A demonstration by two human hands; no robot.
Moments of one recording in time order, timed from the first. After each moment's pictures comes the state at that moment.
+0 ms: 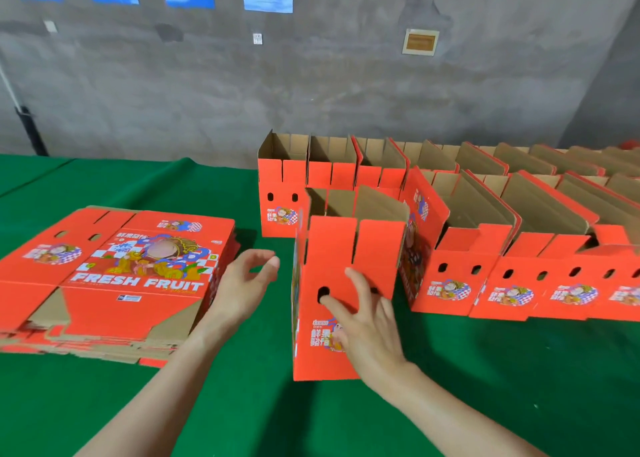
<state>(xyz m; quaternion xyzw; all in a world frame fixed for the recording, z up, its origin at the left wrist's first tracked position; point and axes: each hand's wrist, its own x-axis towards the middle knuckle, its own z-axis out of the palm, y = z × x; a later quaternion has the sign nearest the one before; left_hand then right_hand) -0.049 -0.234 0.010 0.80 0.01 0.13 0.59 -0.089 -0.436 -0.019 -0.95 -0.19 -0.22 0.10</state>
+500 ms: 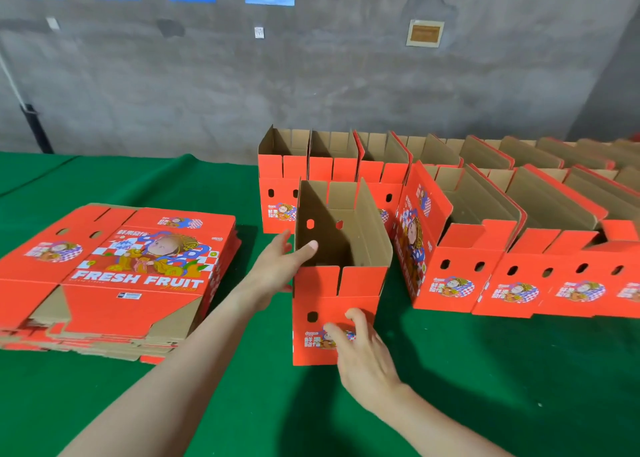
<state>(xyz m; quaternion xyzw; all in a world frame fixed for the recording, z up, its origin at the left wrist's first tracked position) -0.025 -0.271 0.033 0.78 0.05 -0.04 0.62 -0.083 -0.441 -0.086 -0.97 -0.17 -0.12 0.09</state>
